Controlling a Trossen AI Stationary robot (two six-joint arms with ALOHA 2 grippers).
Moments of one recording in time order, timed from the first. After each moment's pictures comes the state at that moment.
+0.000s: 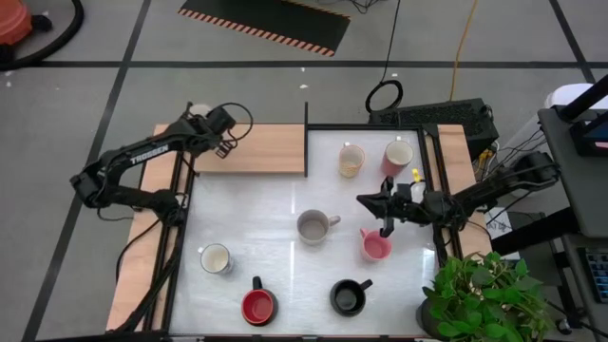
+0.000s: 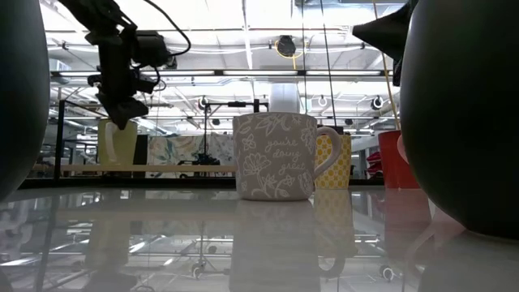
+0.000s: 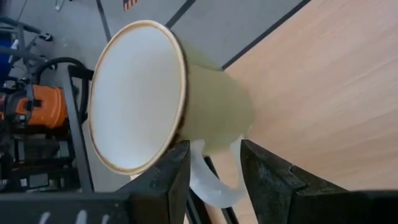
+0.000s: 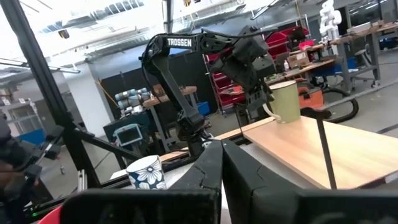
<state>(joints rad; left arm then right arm) 0.77 1.24 0.90 -0.82 -0.66 -0.03 0.28 1.06 0.15 1.09 0.48 0.24</state>
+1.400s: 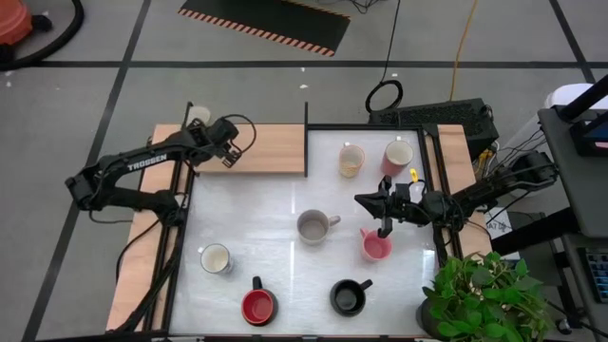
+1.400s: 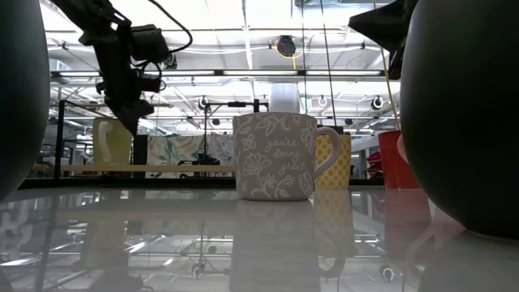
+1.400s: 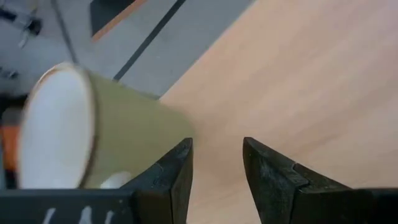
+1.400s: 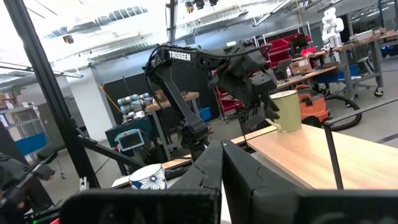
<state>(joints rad) 0.64 1.19 0.81 -0.70 -0.55 0.01 0.28 1.08 0.19 1.11 0.47 0.22</state>
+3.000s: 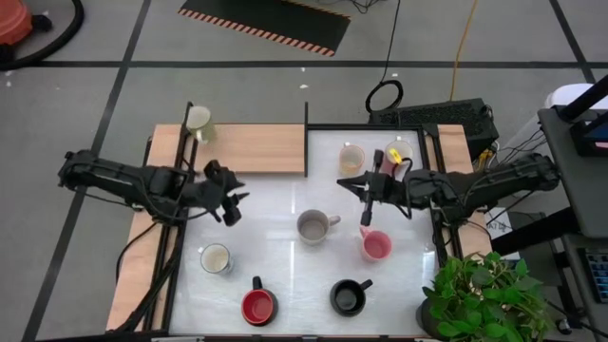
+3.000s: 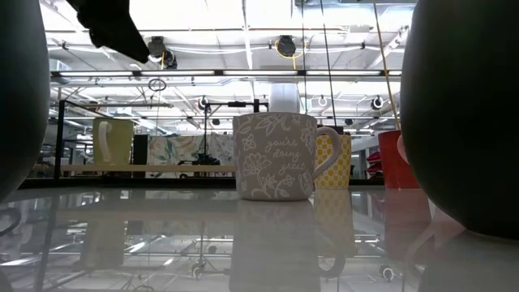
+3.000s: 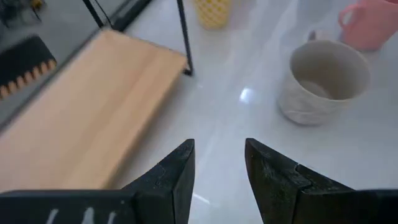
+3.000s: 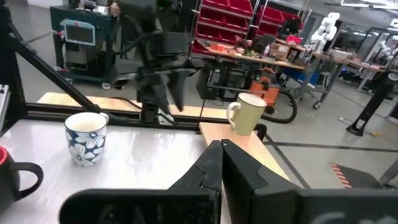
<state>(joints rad) -0.24 0.99 0.92 -0.80 -0.49 -0.50 0.20 1.08 0.88 0.06 0.44 -0.14</state>
